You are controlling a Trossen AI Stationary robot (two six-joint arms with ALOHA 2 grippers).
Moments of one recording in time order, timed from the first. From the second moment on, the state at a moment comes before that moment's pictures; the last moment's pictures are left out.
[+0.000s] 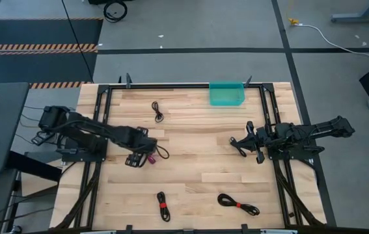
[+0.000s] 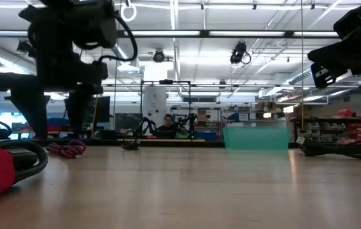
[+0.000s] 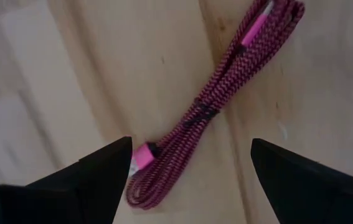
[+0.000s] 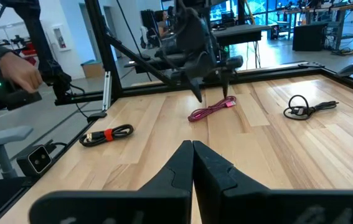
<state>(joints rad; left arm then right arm) -0.12 1.48 0.80 -0.78 -0.16 0.17 0.16 0.11 0.01 0.06 0.03 0.16</state>
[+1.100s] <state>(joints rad) -0.05 1.57 0.80 -0.65 -0.05 0.17 0.16 0.11 0.01 0.06 0.03 0.16</state>
